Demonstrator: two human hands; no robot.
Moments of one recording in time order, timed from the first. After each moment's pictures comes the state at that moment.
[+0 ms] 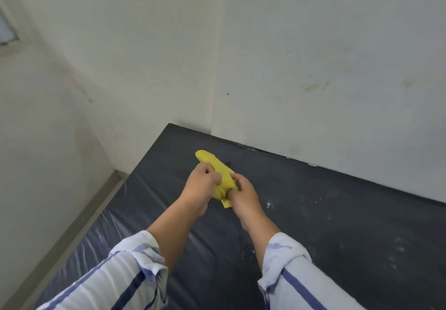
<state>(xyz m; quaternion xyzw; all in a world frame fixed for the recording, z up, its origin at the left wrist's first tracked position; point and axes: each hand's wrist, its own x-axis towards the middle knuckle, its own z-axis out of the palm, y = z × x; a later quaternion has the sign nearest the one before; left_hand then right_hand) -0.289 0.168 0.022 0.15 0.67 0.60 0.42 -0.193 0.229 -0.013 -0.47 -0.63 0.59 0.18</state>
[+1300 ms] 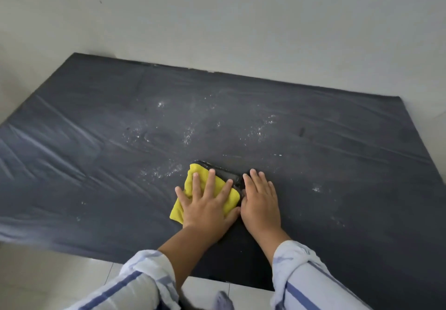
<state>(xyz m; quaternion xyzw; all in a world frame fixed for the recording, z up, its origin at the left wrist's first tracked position) 0.139 0.088 -0.071 0.53 0.83 -0.04 0.14 0.252 0.163 -0.091 -0.49 -0.86 0.12 0.09</state>
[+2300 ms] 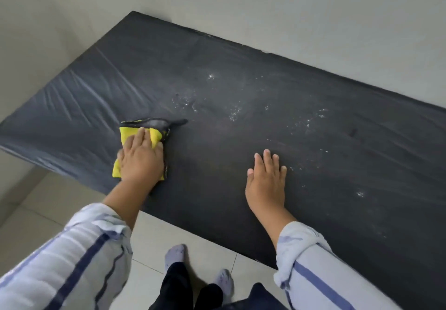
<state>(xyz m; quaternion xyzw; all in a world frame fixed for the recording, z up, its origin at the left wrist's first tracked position) -0.038 0.001 -0.070 0.23 0.96 0.13 0.07 0.185 0.133 -0.084 -0.47 -0.87 0.14 0.03</state>
